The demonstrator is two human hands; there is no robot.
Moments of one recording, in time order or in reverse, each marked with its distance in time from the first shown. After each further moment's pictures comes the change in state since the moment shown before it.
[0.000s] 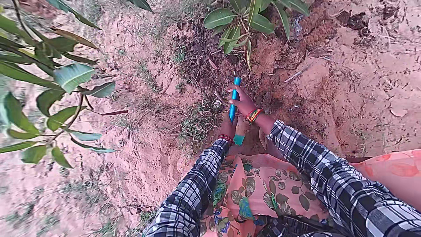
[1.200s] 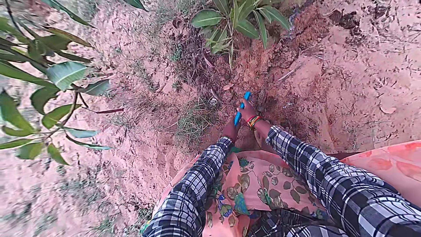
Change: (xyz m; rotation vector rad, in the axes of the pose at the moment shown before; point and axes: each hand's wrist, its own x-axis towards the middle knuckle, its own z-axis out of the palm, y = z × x) left_hand -0.009 0.007 0.027 0.248 -0.279 -0.135; right_hand -0.026 0.056 -0.018 -0.177 0.124 0.355
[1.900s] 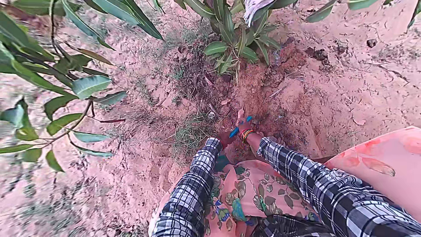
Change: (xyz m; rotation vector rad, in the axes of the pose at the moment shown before) left_hand 0.000 -0.004 -0.048 0.088 -0.424 0.080; right_hand -0.037 0.011 0.019 0.006 0.185 0.225
